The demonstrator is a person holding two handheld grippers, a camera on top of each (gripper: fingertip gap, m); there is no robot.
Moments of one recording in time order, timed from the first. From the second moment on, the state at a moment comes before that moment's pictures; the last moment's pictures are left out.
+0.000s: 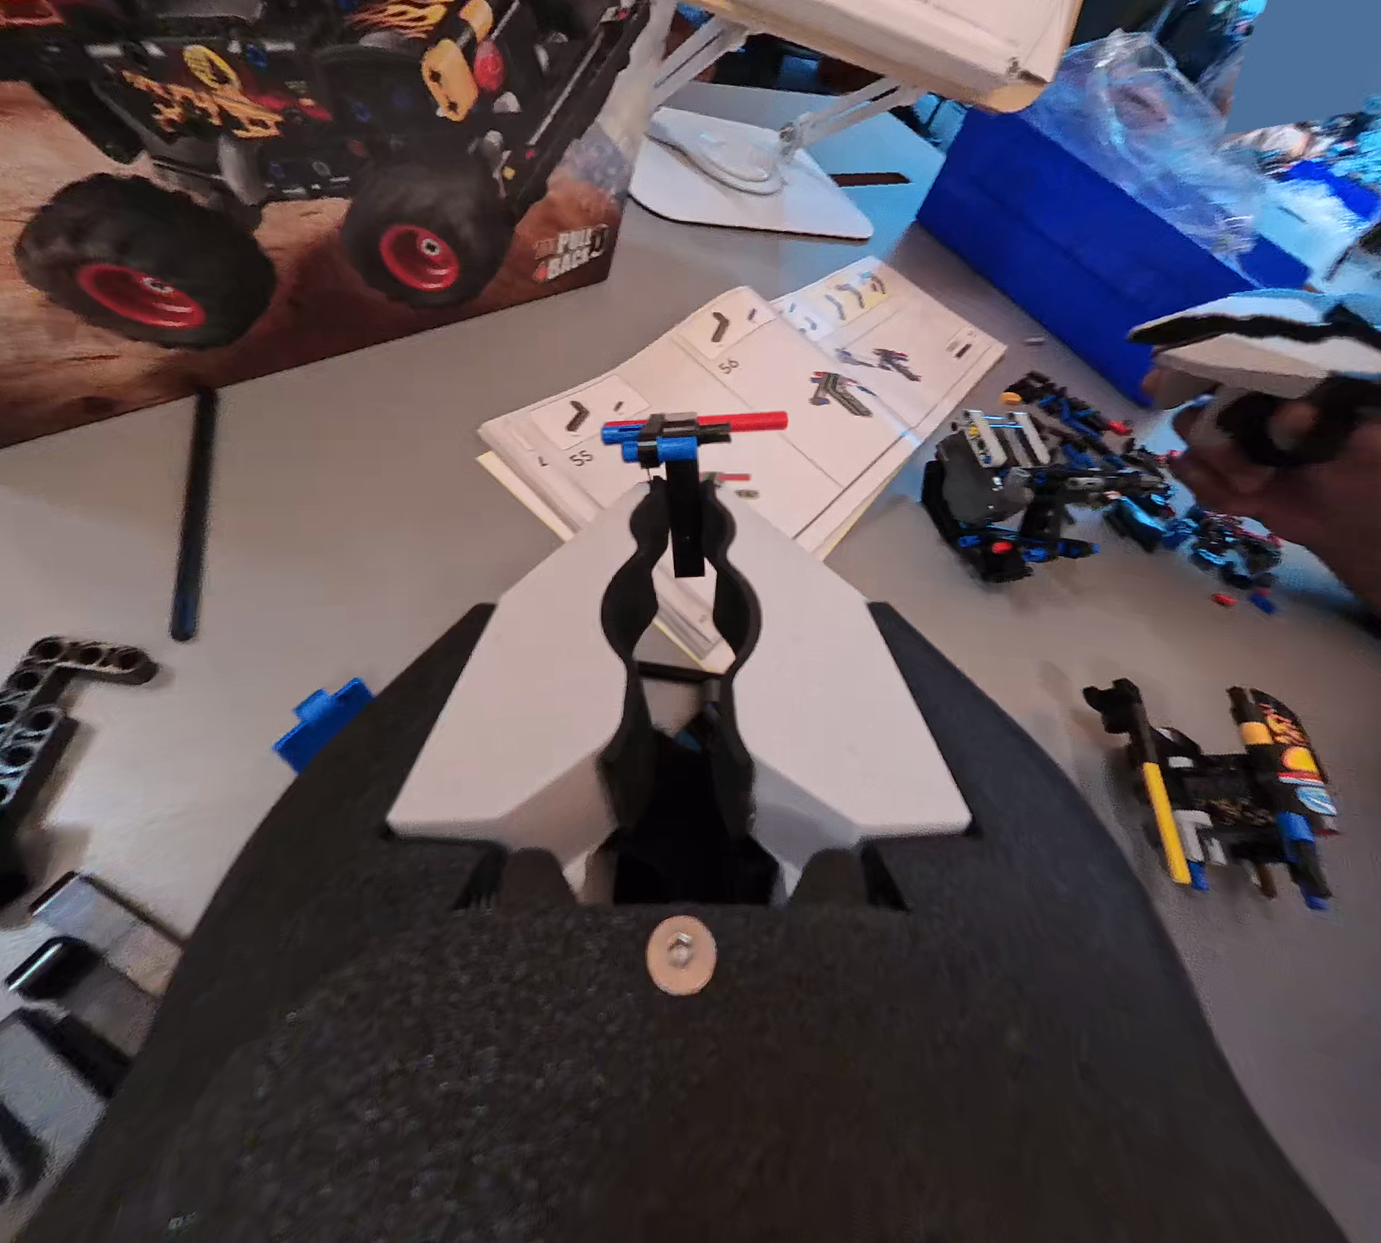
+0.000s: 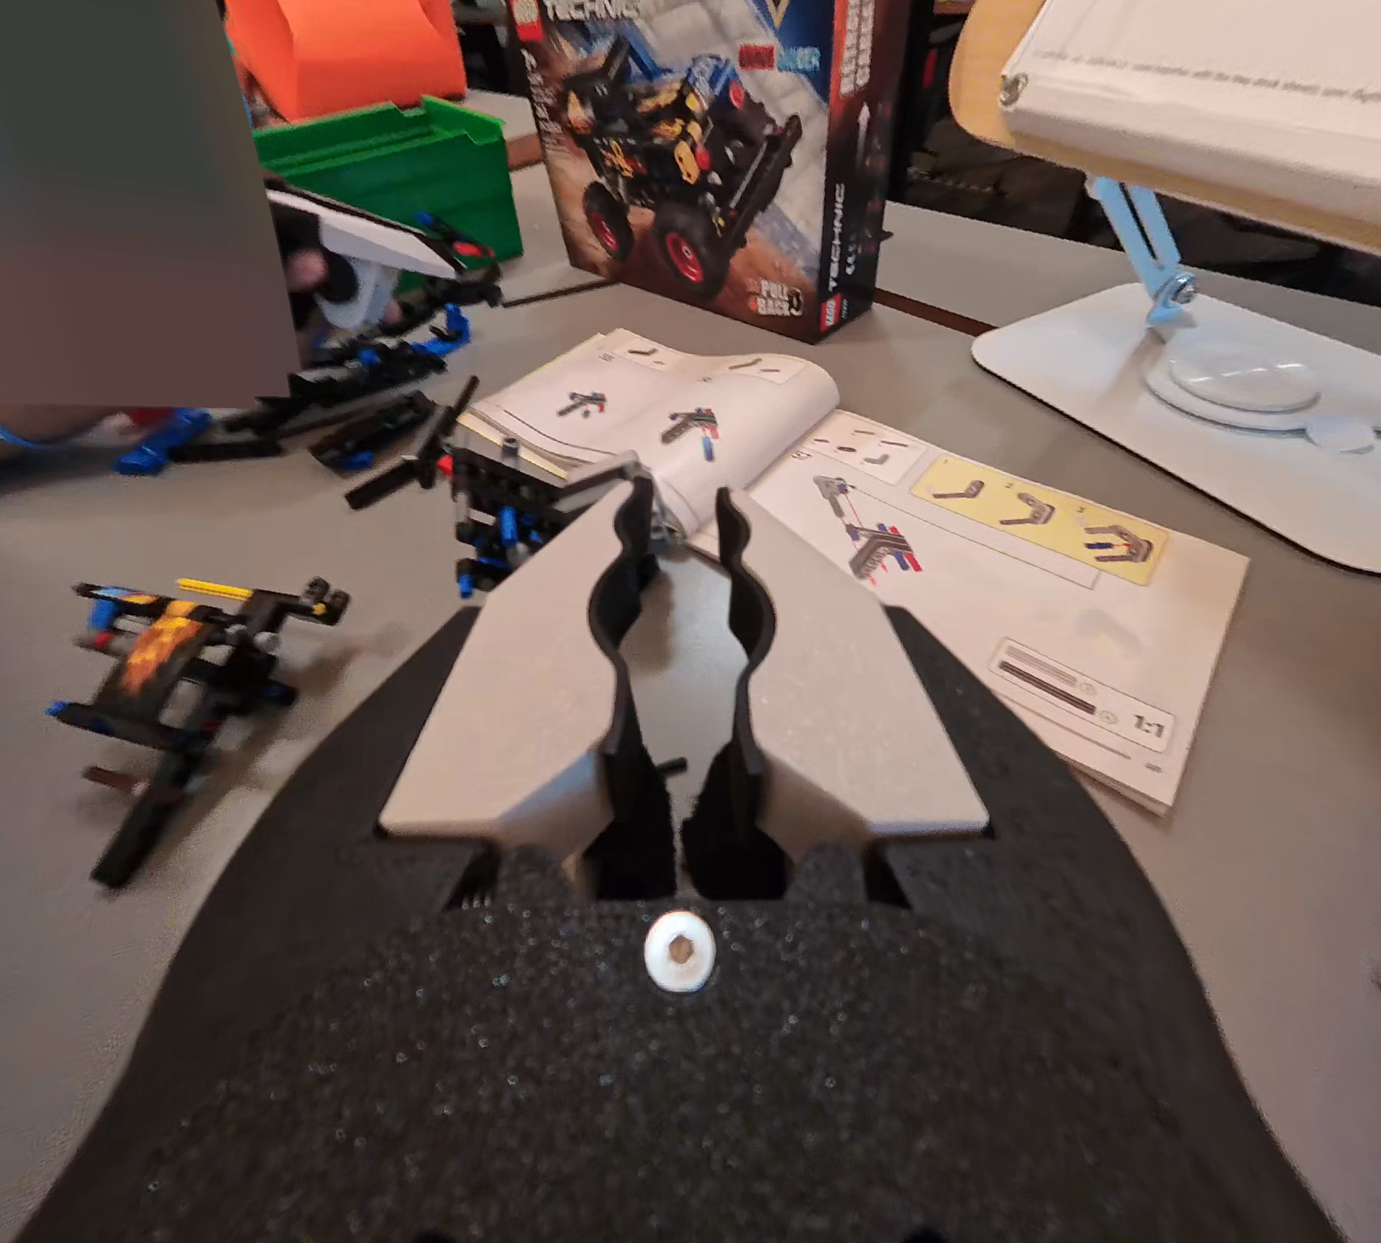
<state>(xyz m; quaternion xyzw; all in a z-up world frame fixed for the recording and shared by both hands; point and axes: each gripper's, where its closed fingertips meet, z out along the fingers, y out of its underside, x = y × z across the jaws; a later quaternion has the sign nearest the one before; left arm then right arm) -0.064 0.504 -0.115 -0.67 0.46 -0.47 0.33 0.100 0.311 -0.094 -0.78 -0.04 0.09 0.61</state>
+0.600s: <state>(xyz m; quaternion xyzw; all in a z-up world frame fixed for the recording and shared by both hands) -0.058 0.481 -0.124 -0.62 0.57 -0.38 0.37 0.123 0.311 -0.112 -0.81 -0.03 0.04 0.58</state>
